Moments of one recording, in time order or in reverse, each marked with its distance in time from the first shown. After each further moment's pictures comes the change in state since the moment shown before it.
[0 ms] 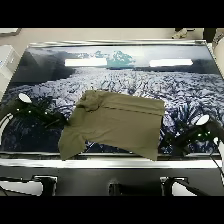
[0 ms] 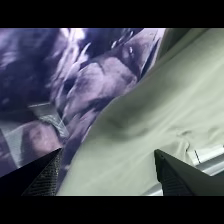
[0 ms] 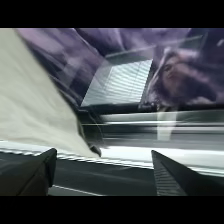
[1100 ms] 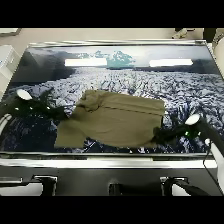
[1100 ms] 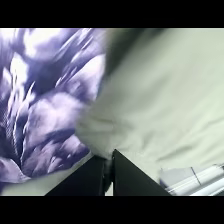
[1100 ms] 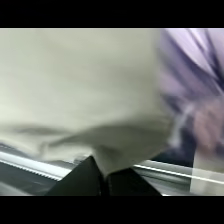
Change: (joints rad) left arm -0.058 0.115 0.049 -0.063 0.094 0.033; right arm 0.174 0.045 0.031 0.220 -0.174 -0.060
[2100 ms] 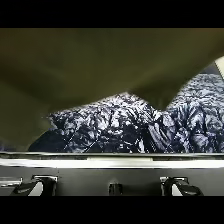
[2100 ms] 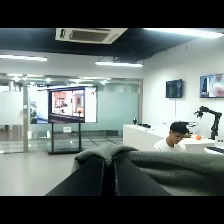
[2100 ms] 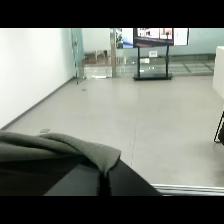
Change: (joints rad) left arm 0.109 0.716 0.867 -0.028 0.476 -0.086; right arm 0.012 0.422 1.292 -0.222 -0.284 0.019
